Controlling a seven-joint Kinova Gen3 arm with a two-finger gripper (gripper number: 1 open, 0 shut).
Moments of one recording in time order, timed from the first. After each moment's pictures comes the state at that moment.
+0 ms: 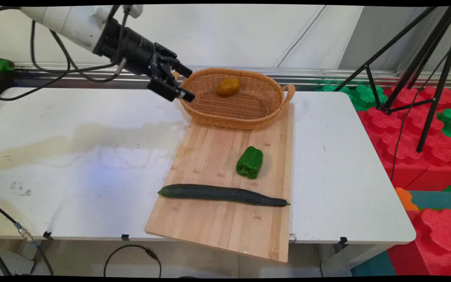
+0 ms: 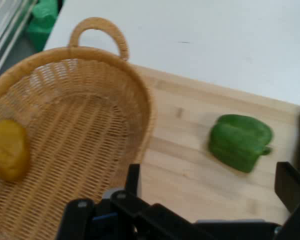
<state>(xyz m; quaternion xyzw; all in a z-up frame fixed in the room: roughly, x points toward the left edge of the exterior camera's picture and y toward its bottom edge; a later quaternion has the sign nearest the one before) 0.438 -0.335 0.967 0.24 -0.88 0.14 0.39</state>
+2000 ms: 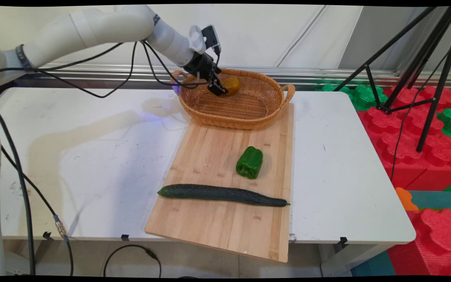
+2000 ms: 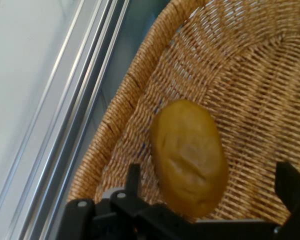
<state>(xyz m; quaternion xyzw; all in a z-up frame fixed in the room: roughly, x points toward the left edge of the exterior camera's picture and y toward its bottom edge) 0.395 -0.554 0.827 0.27 -0.89 0.26 0.26</state>
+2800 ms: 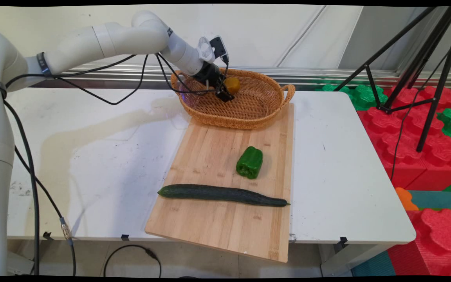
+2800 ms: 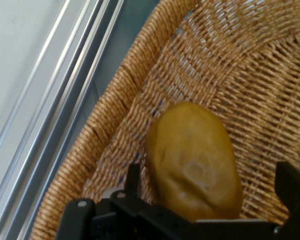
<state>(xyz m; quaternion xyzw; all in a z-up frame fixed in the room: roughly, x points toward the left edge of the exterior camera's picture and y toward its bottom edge) 0.381 -0.579 0.787 0.29 -0.88 0.25 0.26</state>
